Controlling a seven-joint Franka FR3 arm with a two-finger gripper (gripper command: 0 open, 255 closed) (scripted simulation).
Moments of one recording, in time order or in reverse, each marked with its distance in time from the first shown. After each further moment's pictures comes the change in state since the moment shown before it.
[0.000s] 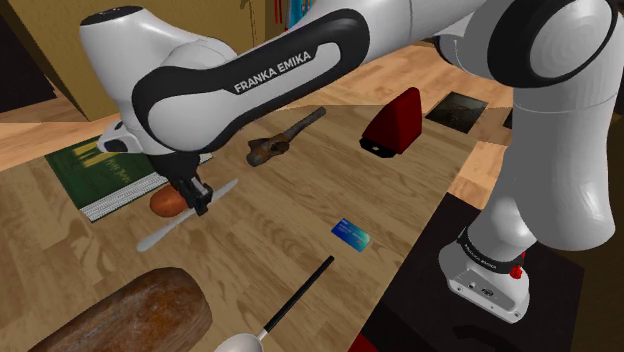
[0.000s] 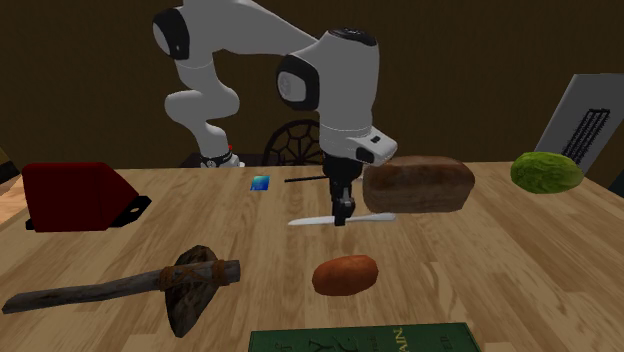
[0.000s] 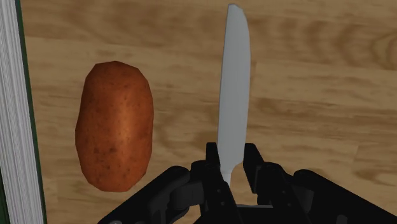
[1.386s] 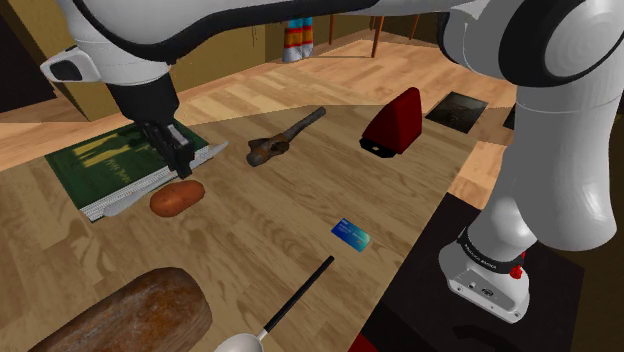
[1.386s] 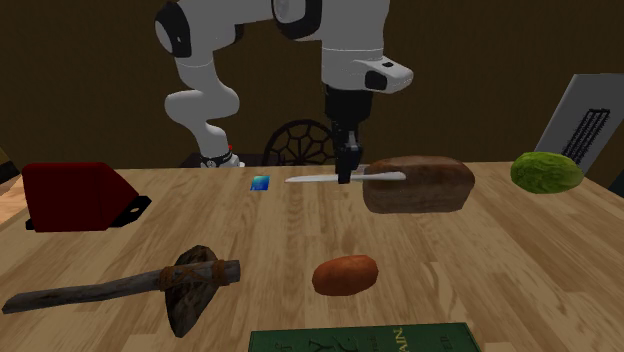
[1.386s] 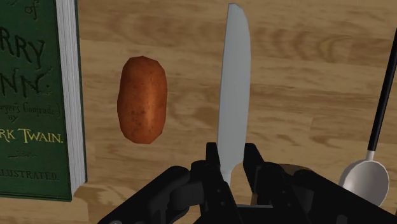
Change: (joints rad) arm 0.020 -0.019 0.010 0.254 0.012 -0.270 -0.011
